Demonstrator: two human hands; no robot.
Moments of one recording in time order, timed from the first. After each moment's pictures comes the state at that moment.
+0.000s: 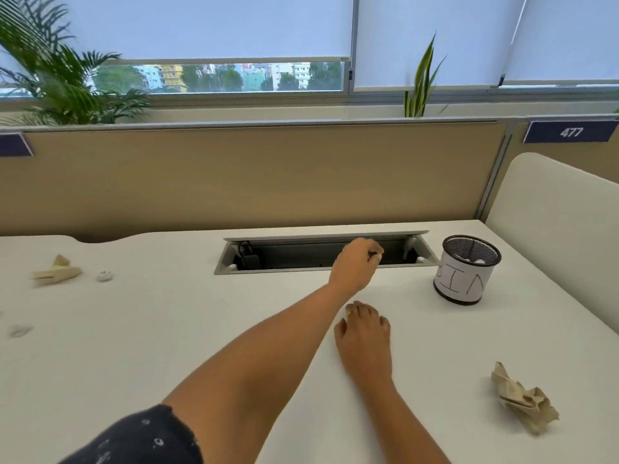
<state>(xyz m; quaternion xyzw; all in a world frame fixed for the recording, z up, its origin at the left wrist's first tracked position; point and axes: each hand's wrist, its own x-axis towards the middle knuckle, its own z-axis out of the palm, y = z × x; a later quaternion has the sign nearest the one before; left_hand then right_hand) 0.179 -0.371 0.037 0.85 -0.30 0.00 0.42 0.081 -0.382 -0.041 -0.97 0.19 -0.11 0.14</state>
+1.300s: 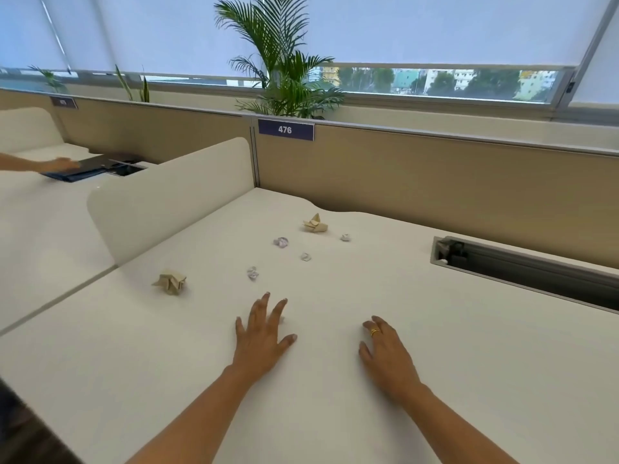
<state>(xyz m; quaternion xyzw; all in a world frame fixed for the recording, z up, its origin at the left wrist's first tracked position) 0.019 0.178 -0.044 0.99 0.08 0.04 0.15 0.037 -0.061 -0.030 -0.97 -0.12 0.01 0.23</state>
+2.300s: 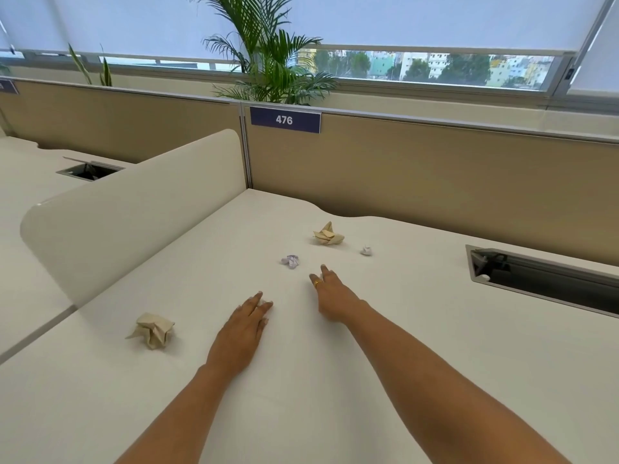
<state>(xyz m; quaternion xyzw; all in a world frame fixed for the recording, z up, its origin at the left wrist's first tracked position) 0.128 0.290 -0.049 0.96 0.00 0.08 0.26 0.217 0.109 -0.001 -0.97 -0.20 0.13 0.08</state>
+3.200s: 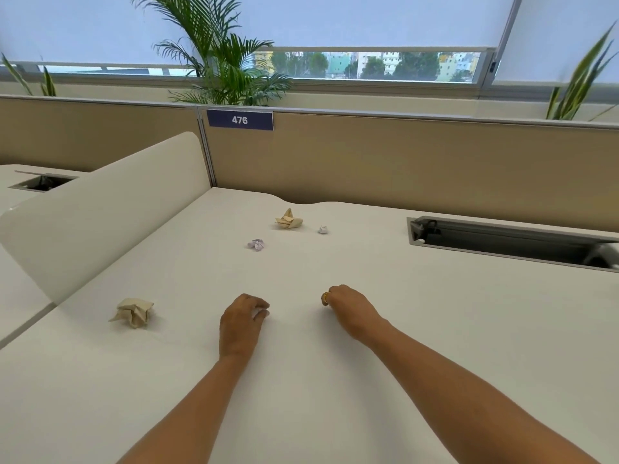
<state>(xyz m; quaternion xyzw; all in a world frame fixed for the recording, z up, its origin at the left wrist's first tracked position) 0.069 0.217 -0.022 0.90 0.05 0.19 0.38 0.100 0.012 0.002 -0.98 -0.21 0.00 0.06</state>
